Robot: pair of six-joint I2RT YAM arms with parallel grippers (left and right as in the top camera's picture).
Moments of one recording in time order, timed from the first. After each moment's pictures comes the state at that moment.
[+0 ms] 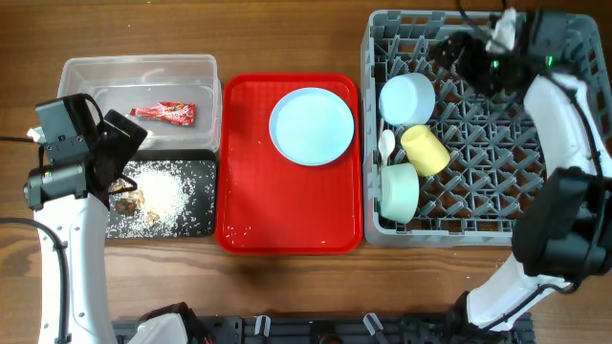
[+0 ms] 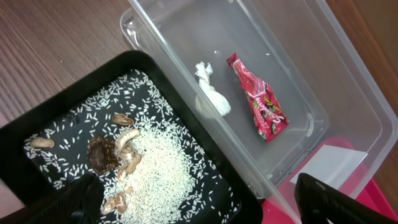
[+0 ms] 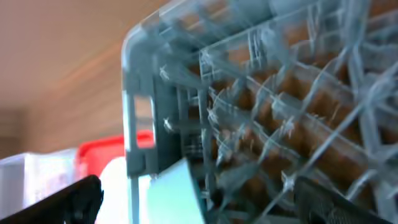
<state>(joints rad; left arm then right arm) 0.28 1.27 1.07 -0.79 -0.11 -0.67 -0.17 1.90 1.57 -0.60 -0.51 0.27</state>
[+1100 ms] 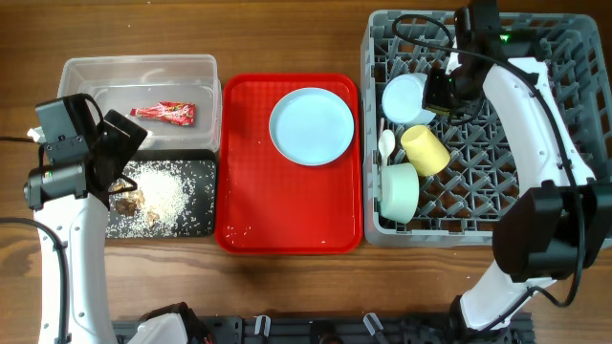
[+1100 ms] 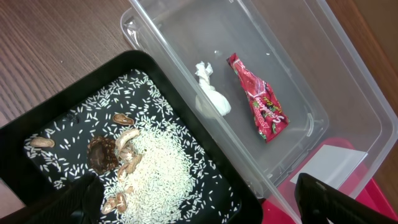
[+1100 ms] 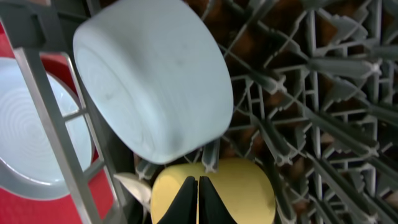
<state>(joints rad) 0.28 1.27 1.07 -0.78 -0.11 -0.67 0.06 1.89 1.70 -1.17 -0.05 0.28</state>
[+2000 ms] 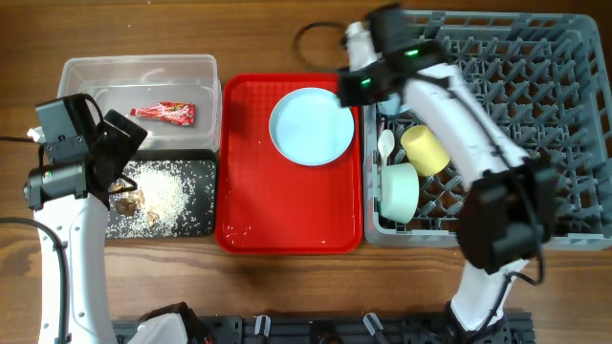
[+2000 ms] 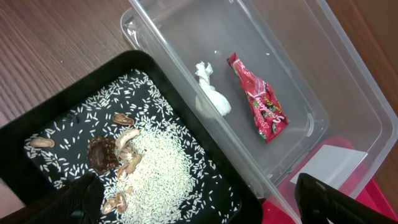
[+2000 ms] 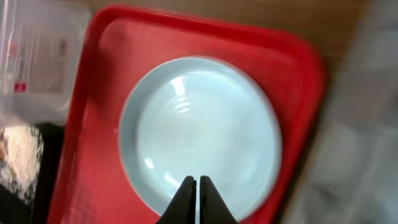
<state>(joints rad) 0.28 1.27 1.07 -0.78 -0.11 -0.67 0.37 2.00 1.69 -0.80 -0.32 0.16</state>
